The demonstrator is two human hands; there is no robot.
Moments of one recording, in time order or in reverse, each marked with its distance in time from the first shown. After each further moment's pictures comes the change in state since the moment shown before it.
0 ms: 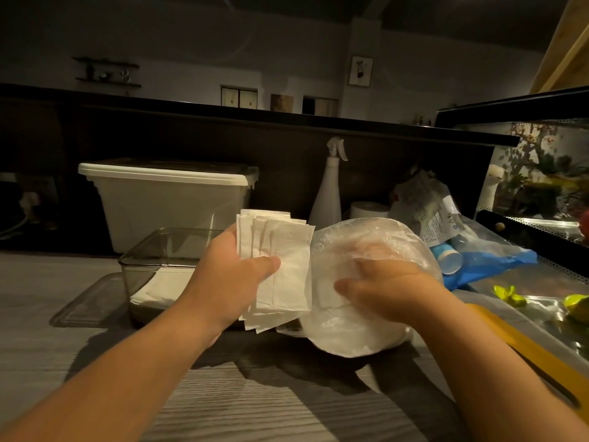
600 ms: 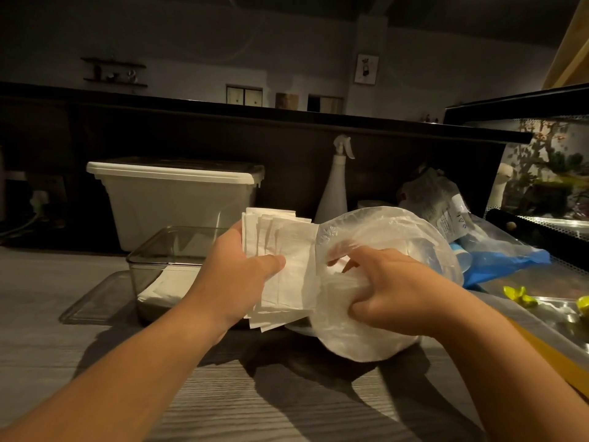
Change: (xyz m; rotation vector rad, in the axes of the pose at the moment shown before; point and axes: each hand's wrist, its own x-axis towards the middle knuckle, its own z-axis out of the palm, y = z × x) left_hand 0.001 0.003 -0.001 0.002 0.001 0.005; right_hand -0.016 -0.003 -0.010 0.007 -0.020 -0.295
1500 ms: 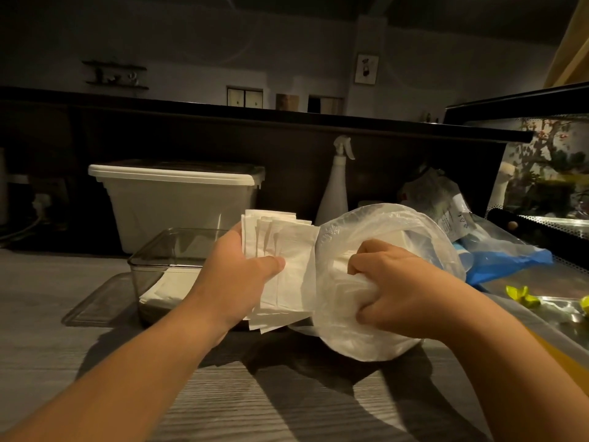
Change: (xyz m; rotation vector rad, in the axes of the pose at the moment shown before) left_hand -0.001 0.000 0.000 -0.004 -0.008 -0.014; right_hand 0.000 0.005 -0.001 -0.158 0.082 -0.130
